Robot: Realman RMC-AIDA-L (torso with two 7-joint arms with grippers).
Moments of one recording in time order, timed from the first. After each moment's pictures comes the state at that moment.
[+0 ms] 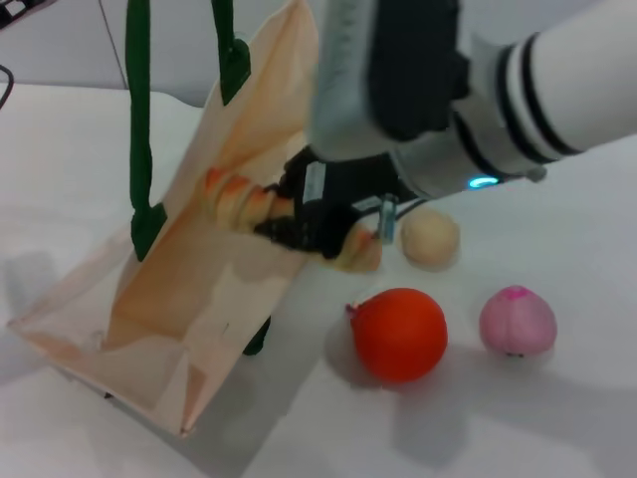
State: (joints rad) left arm -0.63 -1.83 0.42 0.39 -1.59 -1.79 1.46; right arm 0.79 2.03 -1.76 -1.48 -2.25 -1.24 2.32
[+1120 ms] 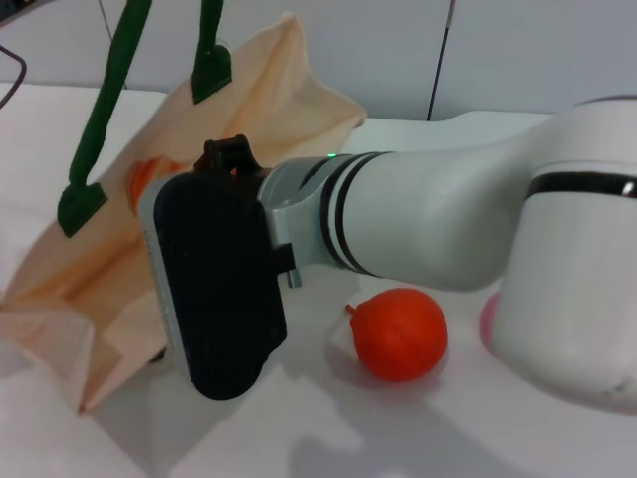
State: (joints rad) left arm -0.66 -1.83 0.42 0.39 -1.56 -1.78 1.40; right arm 0.90 2.04 -2.34 -1.53 -2.90 -0.89 2.58
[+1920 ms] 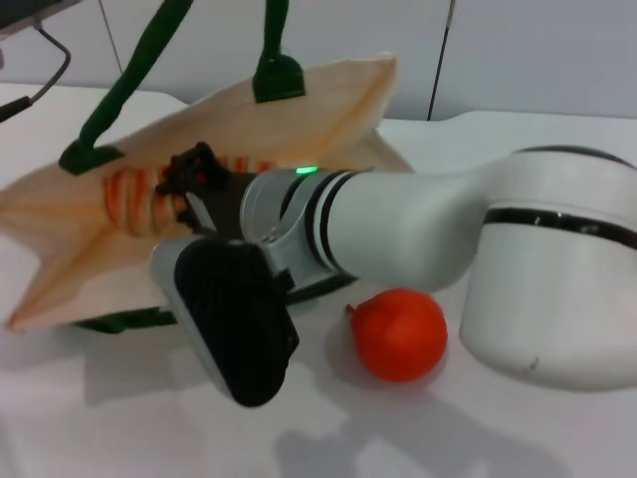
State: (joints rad) left arm -0.74 -1.83 0.42 0.35 -1.52 -1.85 1.35; right arm 0.94 2.04 -2.42 -1.25 -2.90 -0.52 2.38
